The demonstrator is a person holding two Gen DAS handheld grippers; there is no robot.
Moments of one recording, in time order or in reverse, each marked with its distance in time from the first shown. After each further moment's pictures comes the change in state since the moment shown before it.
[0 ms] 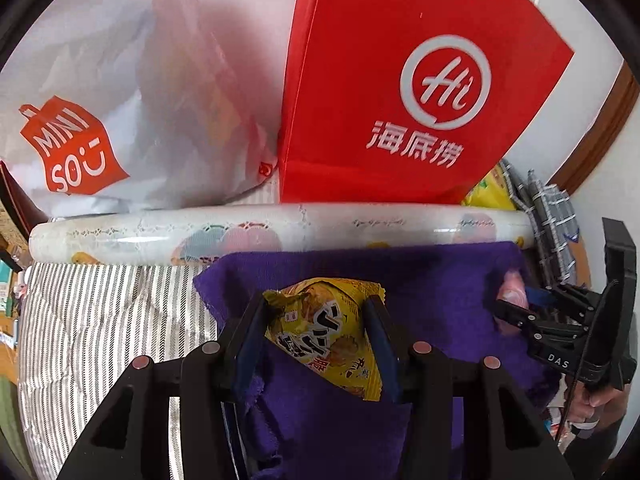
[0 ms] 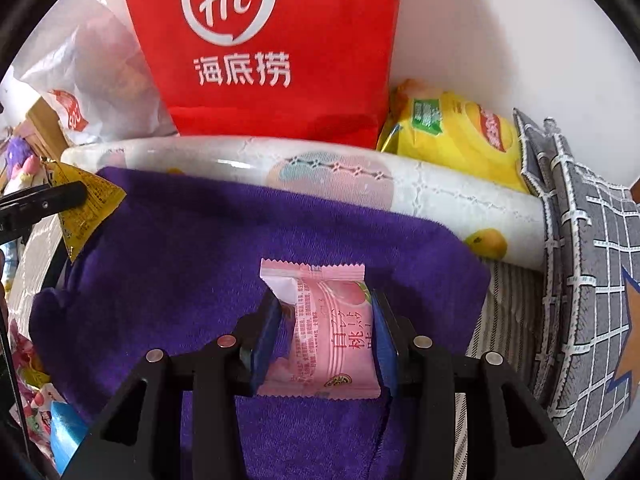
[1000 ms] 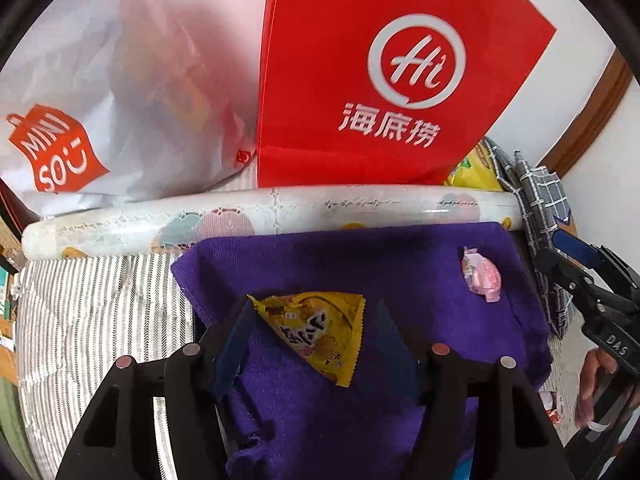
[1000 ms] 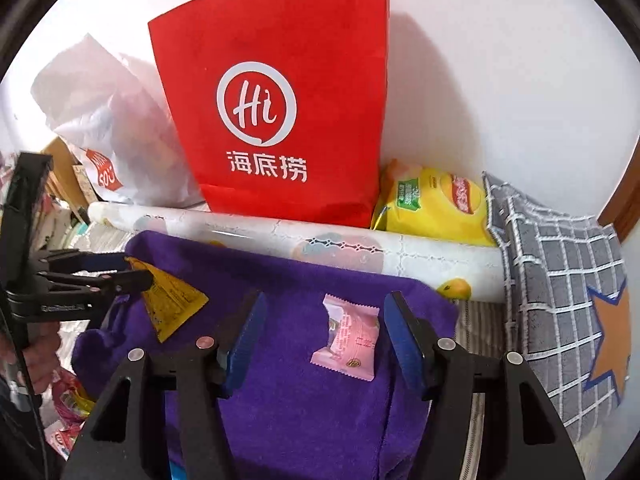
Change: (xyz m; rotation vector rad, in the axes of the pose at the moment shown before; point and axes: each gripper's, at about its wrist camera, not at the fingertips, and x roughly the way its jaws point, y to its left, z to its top) left arm -0.009 -0.017 -0.001 0.036 0.041 -0.034; right arm -0.081 0.011 0.012 0.041 -0.239 -0.051
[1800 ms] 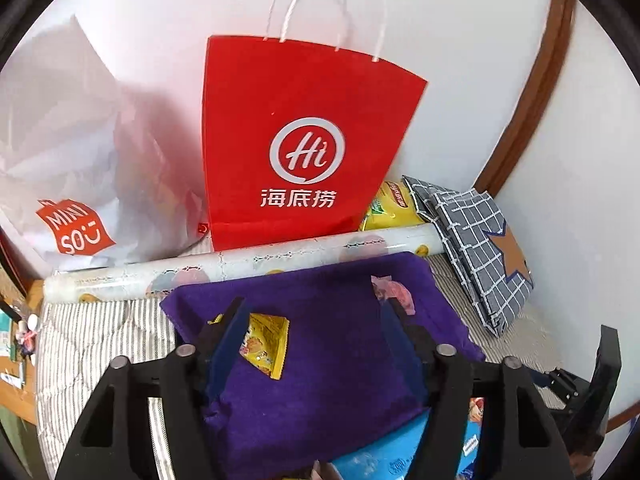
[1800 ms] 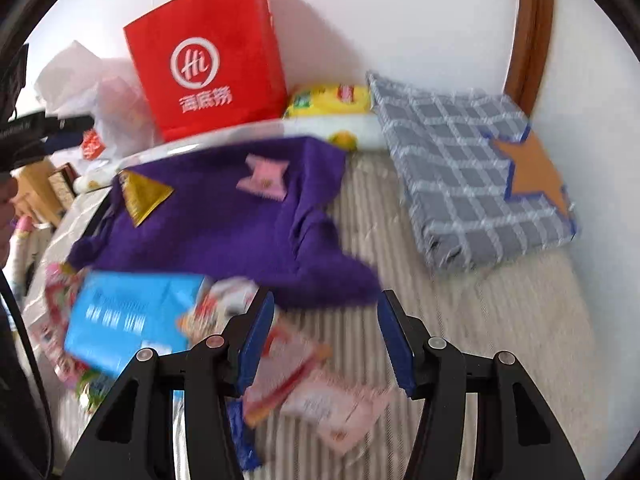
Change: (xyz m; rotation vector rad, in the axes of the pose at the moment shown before) left arm -0.099 -0.055 -0.007 0.122 -0.174 -0.083; right arm -0.093 -0.054 -0.165 0.231 0.089 -0.020
